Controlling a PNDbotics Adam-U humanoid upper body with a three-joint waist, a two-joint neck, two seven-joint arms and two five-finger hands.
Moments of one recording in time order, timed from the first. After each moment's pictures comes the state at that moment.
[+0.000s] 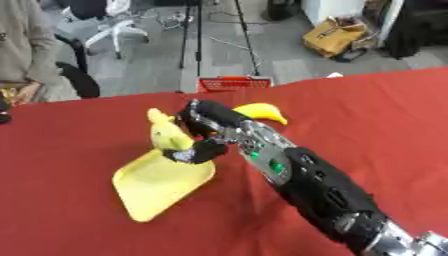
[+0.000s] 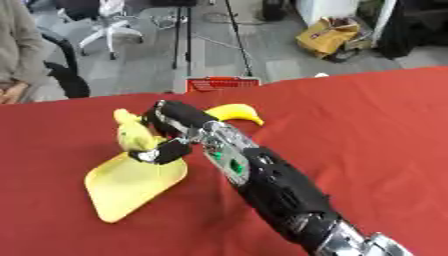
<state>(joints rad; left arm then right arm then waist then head) -0.38 0.09 -0.04 -1.94 -0.15 -0.14 0.12 -0.90 -0.26 0.42 -1.07 0.64 -0.31 0.18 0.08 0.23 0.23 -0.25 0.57</state>
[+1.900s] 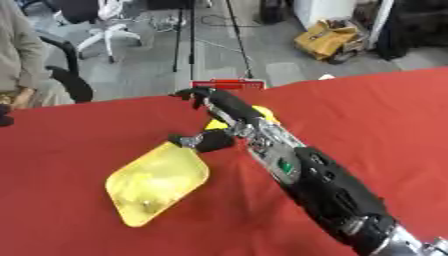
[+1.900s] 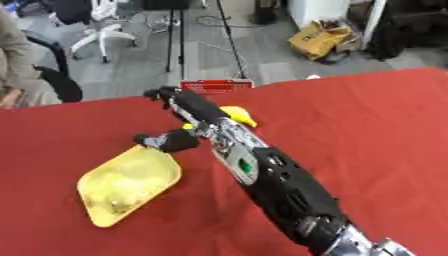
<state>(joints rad) -0.38 0.09 -0.03 -1.94 -0.16 -0.14 0.13 -0.88 -0.33 0.35 -1.14 0.66 -0.12 -0.03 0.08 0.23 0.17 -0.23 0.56</state>
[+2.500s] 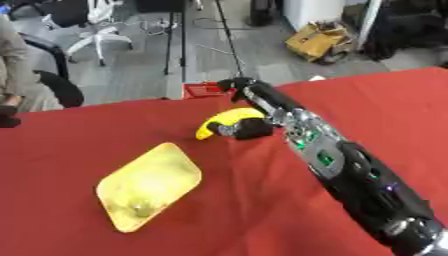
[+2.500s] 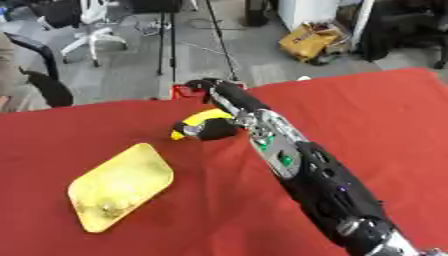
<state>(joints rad) -0.37 0.10 -0.02 -1.94 -0.17 -0.14 0.15 -0.80 -0.45 0.30 -1.30 0.52 -0.07 0.11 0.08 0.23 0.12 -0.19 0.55</state>
